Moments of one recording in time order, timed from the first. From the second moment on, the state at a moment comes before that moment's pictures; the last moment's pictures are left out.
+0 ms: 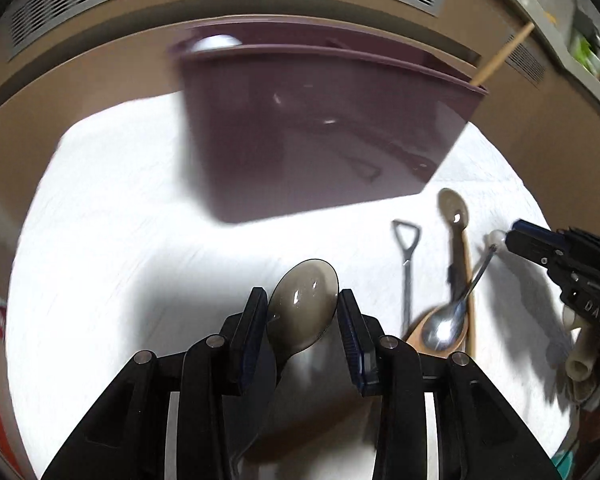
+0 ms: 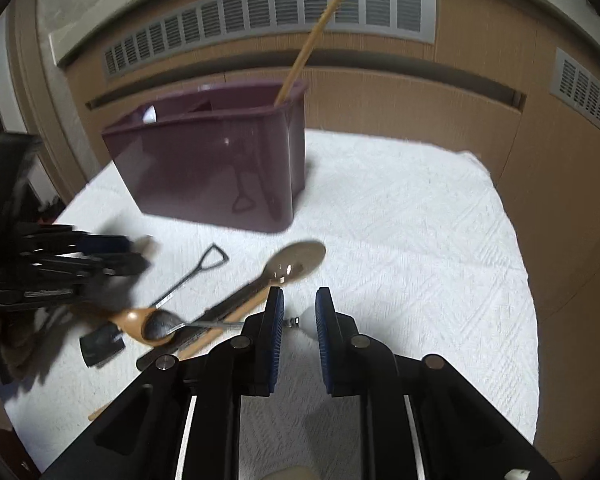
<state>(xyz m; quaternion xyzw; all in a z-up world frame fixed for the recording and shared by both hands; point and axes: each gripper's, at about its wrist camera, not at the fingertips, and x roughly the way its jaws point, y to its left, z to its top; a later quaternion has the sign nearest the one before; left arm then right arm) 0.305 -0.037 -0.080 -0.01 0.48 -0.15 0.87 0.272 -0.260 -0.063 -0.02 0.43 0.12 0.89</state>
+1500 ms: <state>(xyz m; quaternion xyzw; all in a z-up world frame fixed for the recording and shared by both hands) 0.288 -0.026 -0.066 -0.06 0.46 -0.18 0.87 0.239 -0.229 0.016 -0.01 0.31 0.12 0.94</state>
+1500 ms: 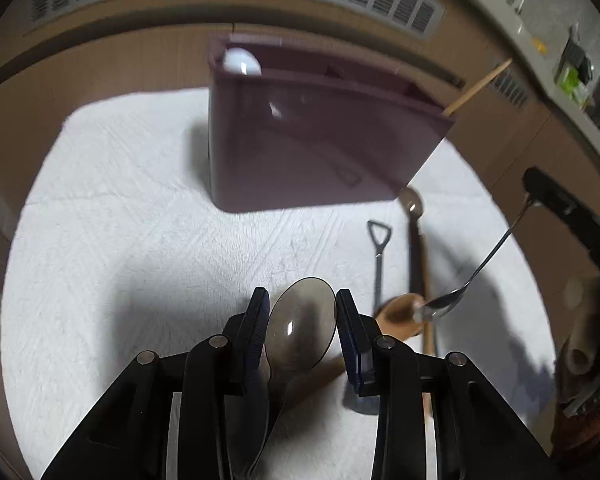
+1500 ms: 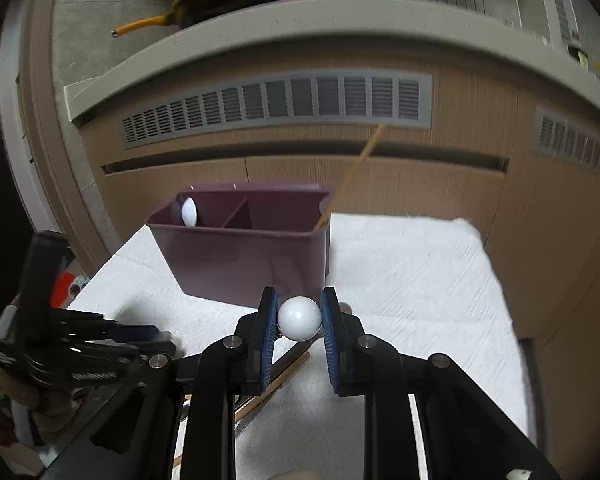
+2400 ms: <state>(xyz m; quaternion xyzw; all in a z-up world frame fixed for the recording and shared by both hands) 0.243 -0.003 0.193 -0.13 0.11 -0.25 0.95 0.214 -0.208 0.197 -0.14 0.10 0.06 0.98</state>
